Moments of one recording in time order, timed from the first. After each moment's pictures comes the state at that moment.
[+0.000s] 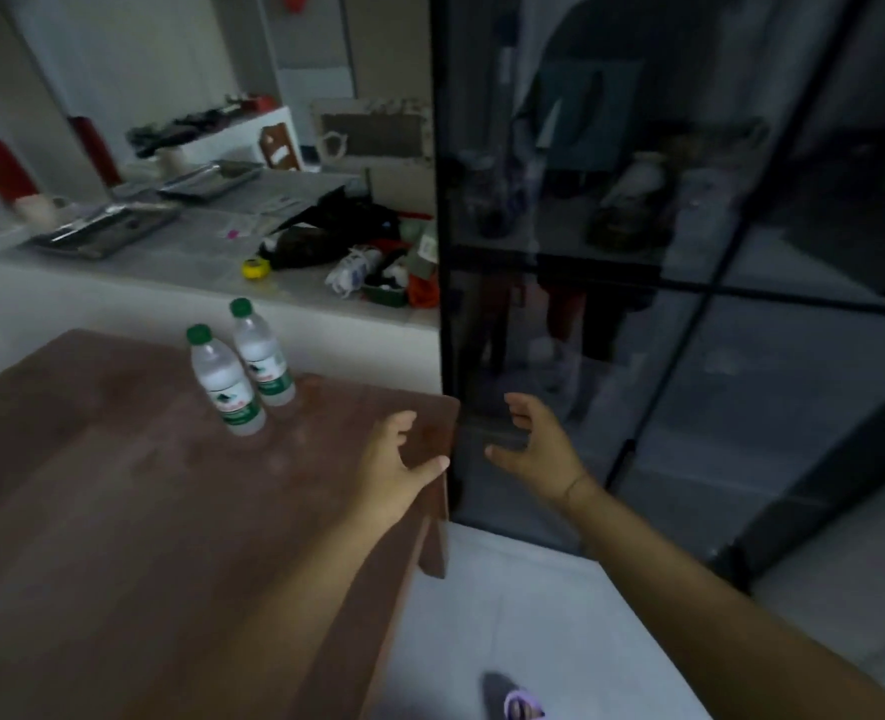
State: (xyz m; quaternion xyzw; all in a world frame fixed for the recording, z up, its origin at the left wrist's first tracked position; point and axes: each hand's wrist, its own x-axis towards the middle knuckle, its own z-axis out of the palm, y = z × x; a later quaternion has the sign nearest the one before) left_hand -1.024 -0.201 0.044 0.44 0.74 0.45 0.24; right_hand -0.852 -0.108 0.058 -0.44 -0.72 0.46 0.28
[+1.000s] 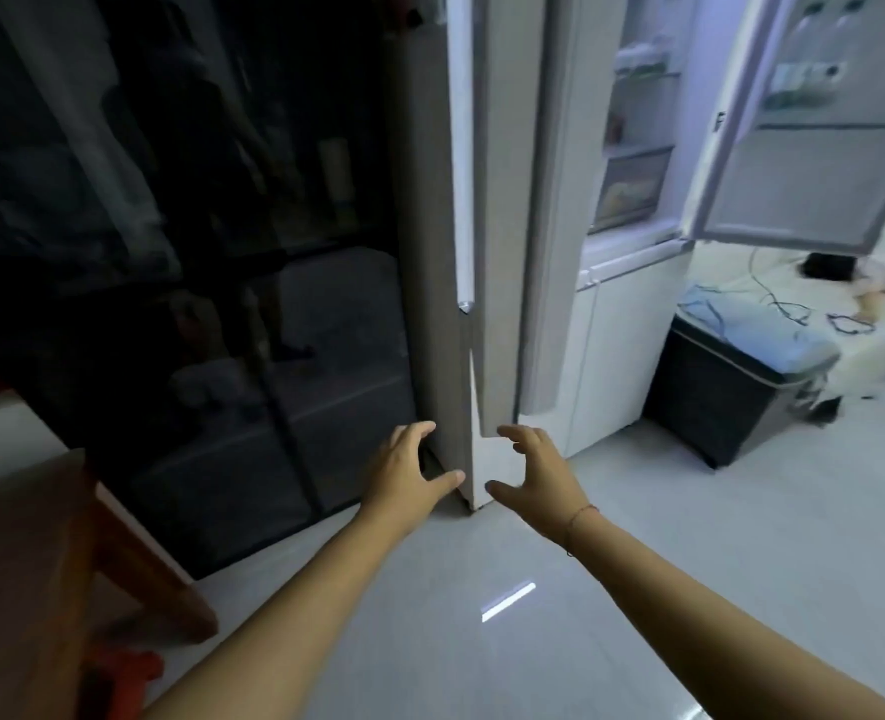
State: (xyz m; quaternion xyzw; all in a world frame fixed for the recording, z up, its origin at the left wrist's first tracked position) left_hand -0.550 -0.405 0.081 0.77 0.51 0.25 0.29; right_hand -0.385 -0.485 0.092 -0.71 -0.57 0.22 0.34
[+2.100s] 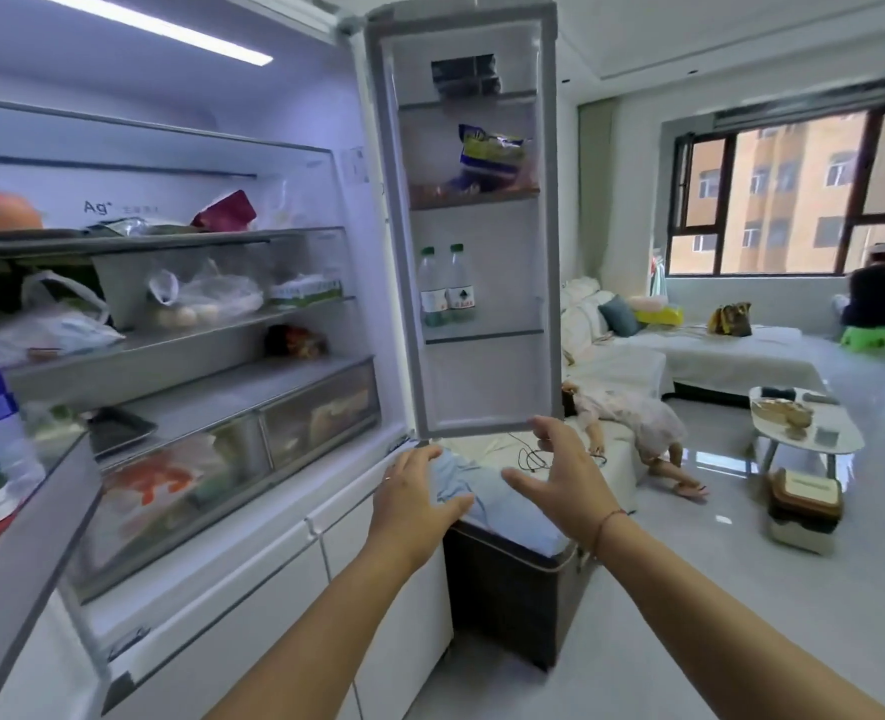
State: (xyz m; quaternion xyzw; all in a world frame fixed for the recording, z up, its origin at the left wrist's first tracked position) left_hand 0.035 -0.298 0.245 0.88 0.24 0.29 0.27; right_hand 0.163 -0.436 0.255 -0.78 -0.41 -0.05 0.47
